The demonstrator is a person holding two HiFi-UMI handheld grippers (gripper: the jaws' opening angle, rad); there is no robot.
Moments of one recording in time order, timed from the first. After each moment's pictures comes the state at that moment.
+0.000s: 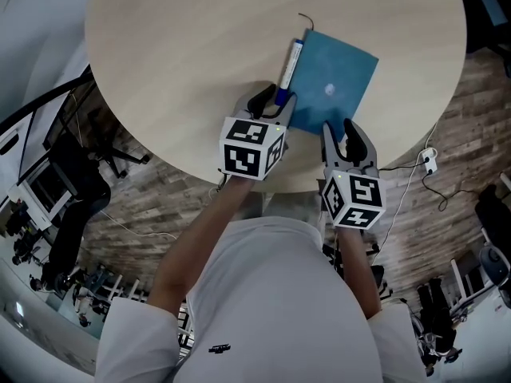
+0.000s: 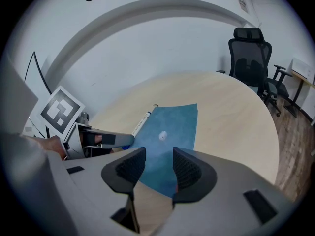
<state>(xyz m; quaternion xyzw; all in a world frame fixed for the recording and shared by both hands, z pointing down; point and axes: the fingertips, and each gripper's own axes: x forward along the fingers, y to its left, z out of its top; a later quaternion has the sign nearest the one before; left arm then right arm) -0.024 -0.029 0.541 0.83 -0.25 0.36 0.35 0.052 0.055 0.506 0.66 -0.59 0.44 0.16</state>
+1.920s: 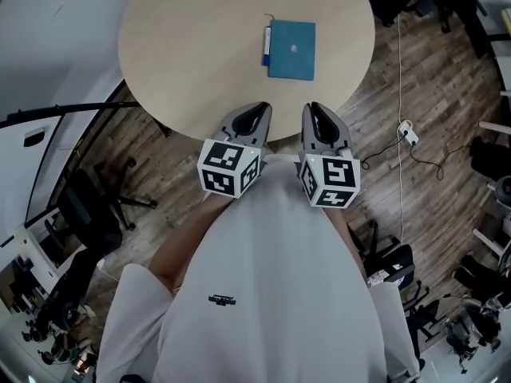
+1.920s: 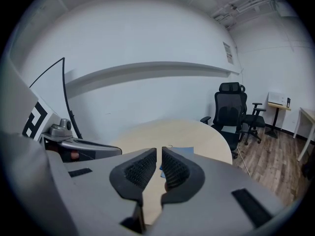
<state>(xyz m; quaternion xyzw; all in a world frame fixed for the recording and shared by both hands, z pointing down) -0.156 0.154 0.247 0.94 -0.15 0.22 0.22 -0.086 0.202 0.230 0.77 -0.58 0.25 0.09</state>
